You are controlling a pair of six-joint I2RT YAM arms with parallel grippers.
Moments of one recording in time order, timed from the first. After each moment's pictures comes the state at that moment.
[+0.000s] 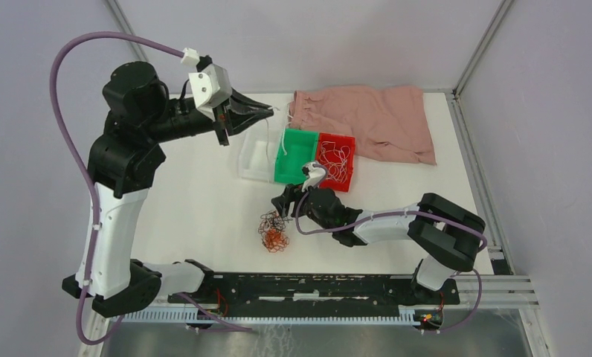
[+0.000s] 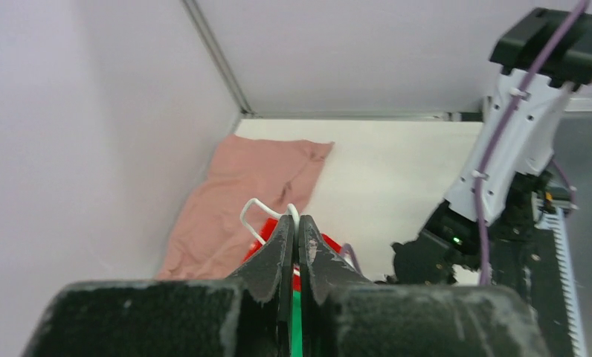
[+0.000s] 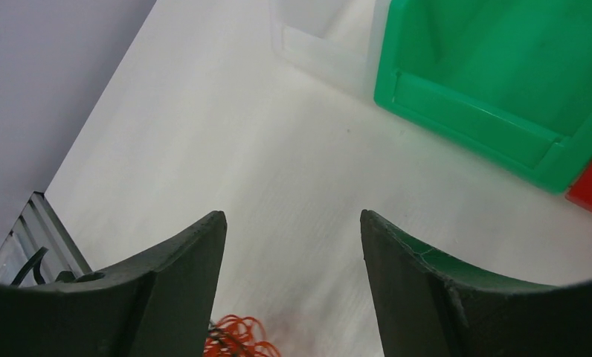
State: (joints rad) left arm -0.47 1.26 1.99 -0.80 0.82 0.32; right arm 1.06 1.65 0.70 0.69 0.29 0.61
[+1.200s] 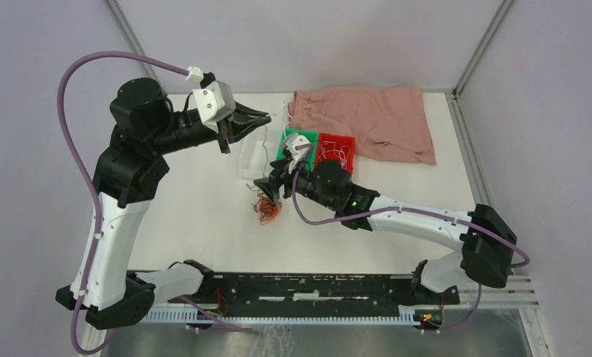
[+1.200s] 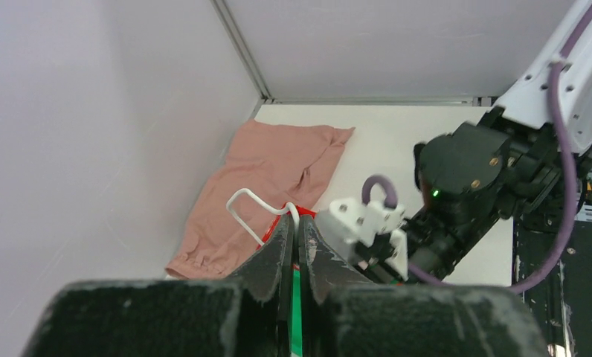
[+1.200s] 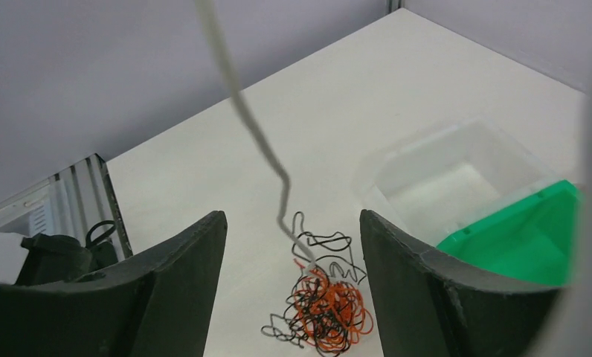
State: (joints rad) left arm -0.47 1.16 1.81 -0.70 0.72 0.37; right arm 1.06 1.41 0.99 0.40 0.05 0.16
